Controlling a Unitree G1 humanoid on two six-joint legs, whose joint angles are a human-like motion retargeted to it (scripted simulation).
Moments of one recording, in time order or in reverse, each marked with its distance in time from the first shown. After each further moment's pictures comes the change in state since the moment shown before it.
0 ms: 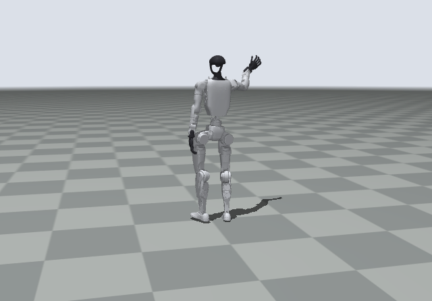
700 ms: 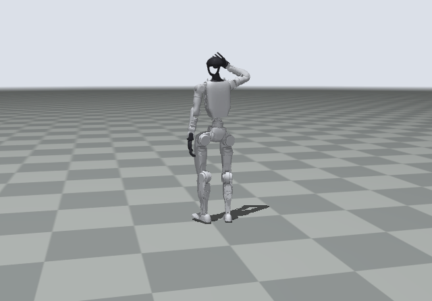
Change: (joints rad) left arm -0.017 0.092 -0.028 -0.001 0.008 0.000 -0.002; right arm -0.476 -0.384 0.739 -1.221 -0.850 0.089 0.006; waist 0.048 -0.079 0.024; left_leg 0.017 0.006 0.033 -0.013 0.003 0.002; right_leg -0.005 0.008 0.025 0.006 0.000 -0.006
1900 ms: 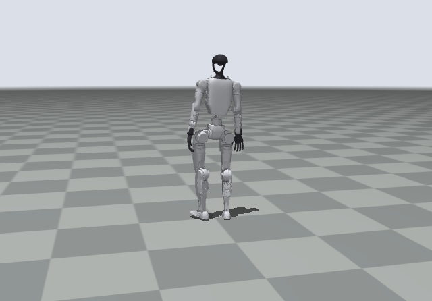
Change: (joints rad) left arm 0.031 -0.091 -0.003 -0.029 -0.037 -0.041 0.062; right arm 1.464 1.360 -0.313 2.098 0.194 -0.246 0.794; waist -0.003 0.135 0.012; left_leg -0.016 0.018 0.061 0.016 0.007 0.006; right_leg -0.024 0.008 0.069 0.002 0.027 -0.011
